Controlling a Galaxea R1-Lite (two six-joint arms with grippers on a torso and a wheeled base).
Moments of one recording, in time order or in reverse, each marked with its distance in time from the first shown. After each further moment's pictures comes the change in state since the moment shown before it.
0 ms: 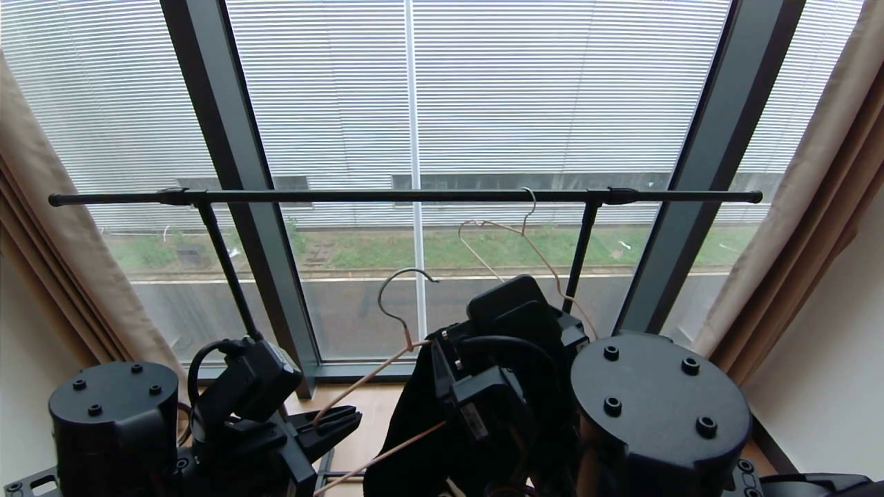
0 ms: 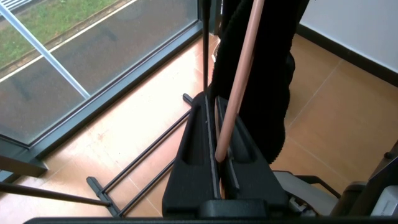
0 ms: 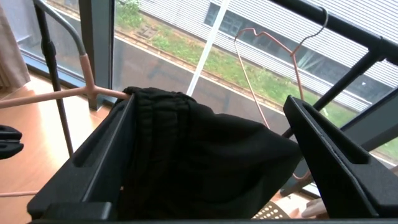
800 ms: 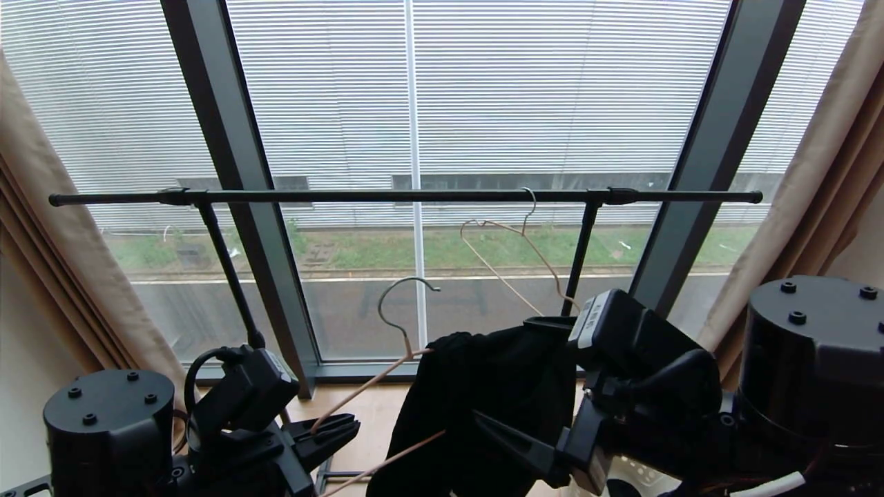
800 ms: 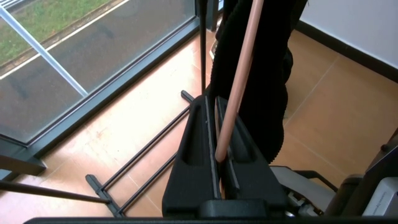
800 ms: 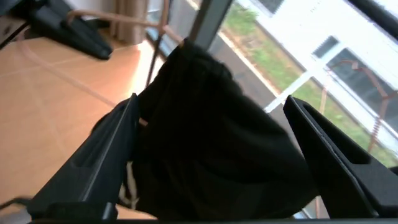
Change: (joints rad) left arm -0.006 -0.010 0.020 0.001 -0.007 0.005; right arm -0.248 -0.292 0.158 0.286 0.814 -0.131
